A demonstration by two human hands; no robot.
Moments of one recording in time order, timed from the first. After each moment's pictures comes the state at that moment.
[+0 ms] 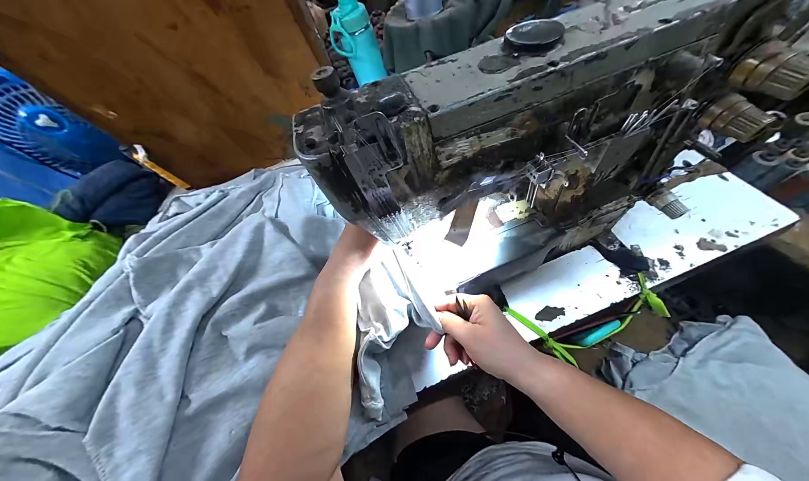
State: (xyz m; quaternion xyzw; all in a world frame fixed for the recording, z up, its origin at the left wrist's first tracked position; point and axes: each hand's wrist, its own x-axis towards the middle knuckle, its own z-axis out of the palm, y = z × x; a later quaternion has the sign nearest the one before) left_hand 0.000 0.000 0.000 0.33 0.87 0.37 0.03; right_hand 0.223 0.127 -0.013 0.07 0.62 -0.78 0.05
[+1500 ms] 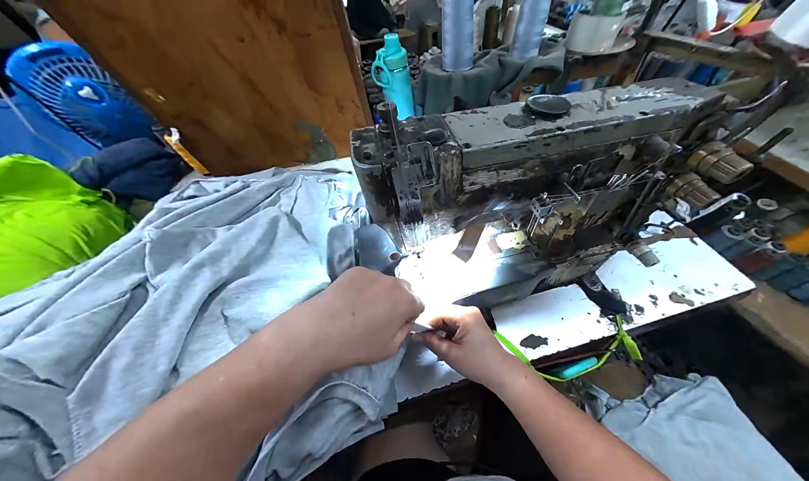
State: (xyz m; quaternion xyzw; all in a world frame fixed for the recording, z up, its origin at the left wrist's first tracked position) left_hand 0.113 -0.026 0.103 0.60 0.79 -0.11 0.09; right_hand 0.206 0.129 -0.047 -0.11 0.79 -0.58 -0.16
